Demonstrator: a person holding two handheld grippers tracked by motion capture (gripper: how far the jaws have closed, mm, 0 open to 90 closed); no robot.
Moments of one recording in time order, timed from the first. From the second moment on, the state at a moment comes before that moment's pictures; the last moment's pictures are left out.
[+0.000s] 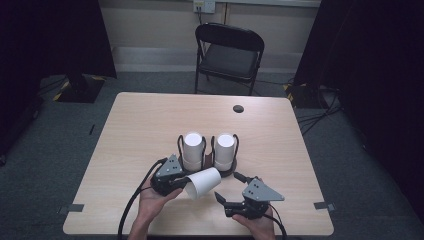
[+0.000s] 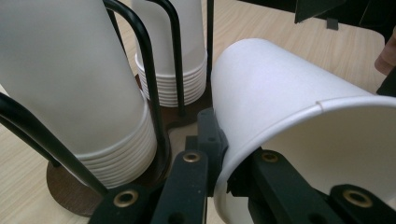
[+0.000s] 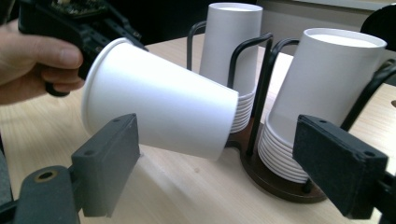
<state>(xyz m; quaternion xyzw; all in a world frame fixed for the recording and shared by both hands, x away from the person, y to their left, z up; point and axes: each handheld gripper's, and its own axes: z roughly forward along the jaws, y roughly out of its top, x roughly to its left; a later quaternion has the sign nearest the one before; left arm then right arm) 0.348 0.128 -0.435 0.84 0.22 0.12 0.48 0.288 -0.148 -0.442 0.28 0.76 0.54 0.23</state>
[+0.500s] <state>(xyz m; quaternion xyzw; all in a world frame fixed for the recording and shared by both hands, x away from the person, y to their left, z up) 0.352 0.121 -0.424 0.87 0.21 0.08 0.44 0.283 -0.131 -0.443 0.22 0.79 0.51 0.27</state>
